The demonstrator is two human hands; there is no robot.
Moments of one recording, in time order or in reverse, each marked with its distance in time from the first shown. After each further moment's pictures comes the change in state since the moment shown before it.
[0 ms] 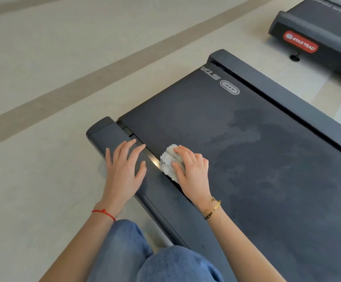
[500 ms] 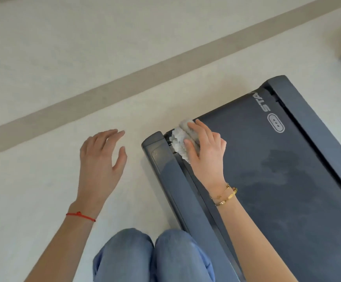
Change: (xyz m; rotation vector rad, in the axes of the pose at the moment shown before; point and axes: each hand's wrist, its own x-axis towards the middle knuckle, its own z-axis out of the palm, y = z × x) left_hand 0.054 -0.032 -0.240 0.062 0.159 -0.279; right_hand 0.153 -0.174 -0.105 0.102 -0.101 -0.140
